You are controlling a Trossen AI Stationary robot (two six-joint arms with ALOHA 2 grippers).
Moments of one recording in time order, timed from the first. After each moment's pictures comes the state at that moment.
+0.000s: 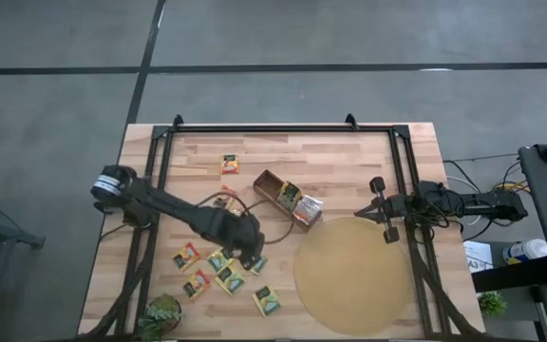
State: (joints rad) left arm -0.32 1.69 1.26 -0.85 -0.13 -0.96; right arm 0.03 0.05 0.01 0.03 -0.16 -0.09
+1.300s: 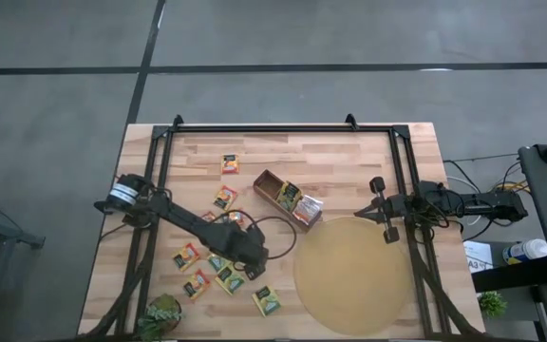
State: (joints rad) left arm -0.36 1.84 1.15 -0.59 -0.17 -0.96; right arm 0.03 0.05 0.01 0.03 -0.16 -0.09
